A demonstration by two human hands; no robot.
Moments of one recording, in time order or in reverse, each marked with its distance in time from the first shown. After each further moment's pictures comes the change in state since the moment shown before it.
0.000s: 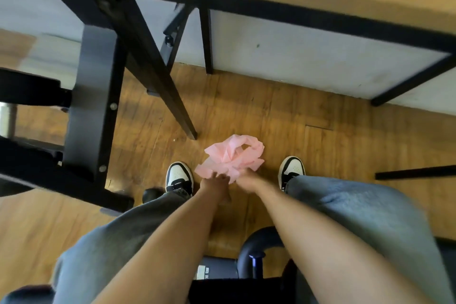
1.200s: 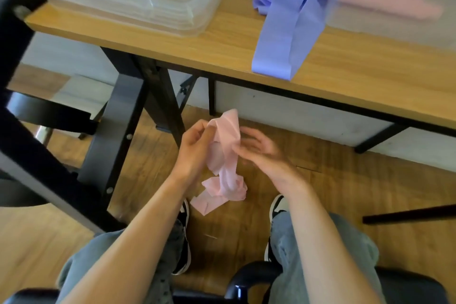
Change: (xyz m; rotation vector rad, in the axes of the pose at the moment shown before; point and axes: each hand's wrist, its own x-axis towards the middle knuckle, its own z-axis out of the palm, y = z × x) left_hand -0.212 0.019 -0.165 -1.537 1.081 0.500; right_hand -0.186 -0.090 -0.115 0.428 0.105 -0.684
